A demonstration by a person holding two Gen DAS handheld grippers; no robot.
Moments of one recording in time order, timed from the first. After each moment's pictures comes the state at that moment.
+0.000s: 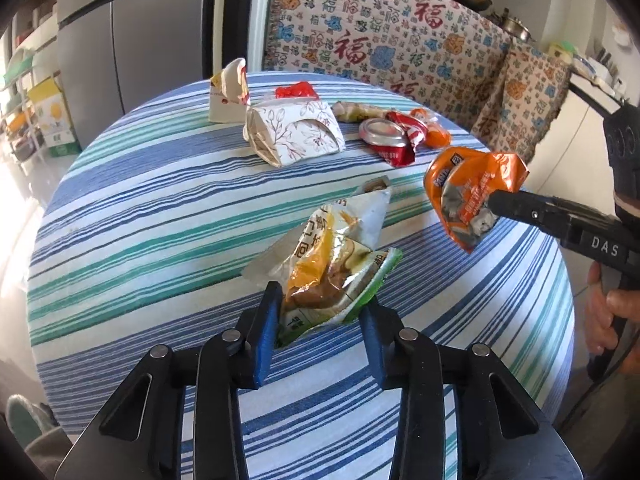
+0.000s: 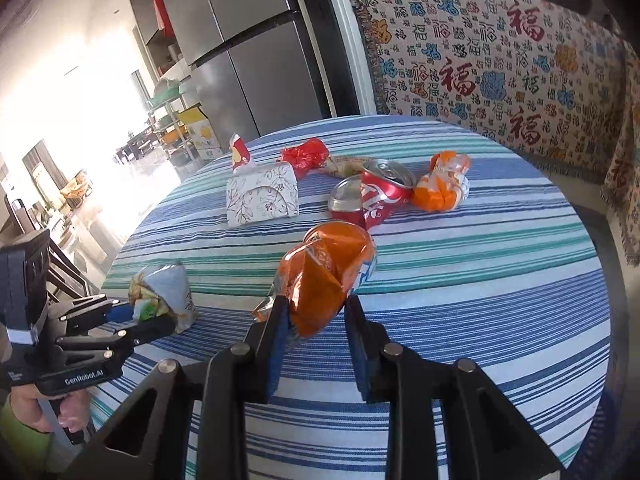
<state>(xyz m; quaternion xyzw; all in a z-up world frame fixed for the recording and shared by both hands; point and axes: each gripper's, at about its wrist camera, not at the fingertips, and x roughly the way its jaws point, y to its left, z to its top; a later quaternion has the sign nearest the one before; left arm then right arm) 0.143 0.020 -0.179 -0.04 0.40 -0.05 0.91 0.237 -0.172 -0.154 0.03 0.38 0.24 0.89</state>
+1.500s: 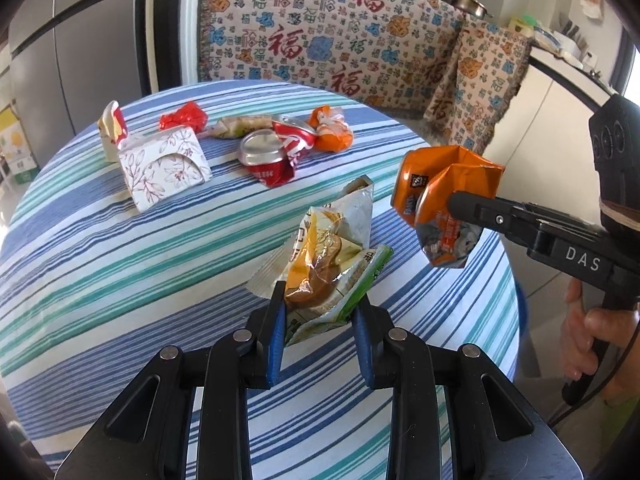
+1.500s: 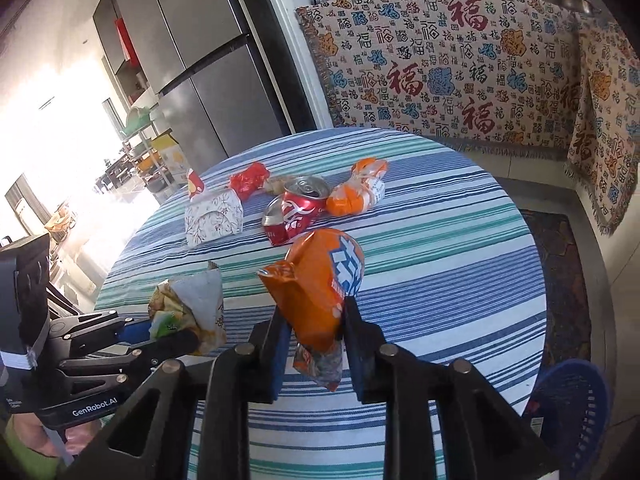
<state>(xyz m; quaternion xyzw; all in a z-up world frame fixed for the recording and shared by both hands) 0.169 -0.085 -0.160 -0.02 0.42 -0.11 0.90 0.232 -0.255 -0.143 0.09 0.39 0.19 0.90</state>
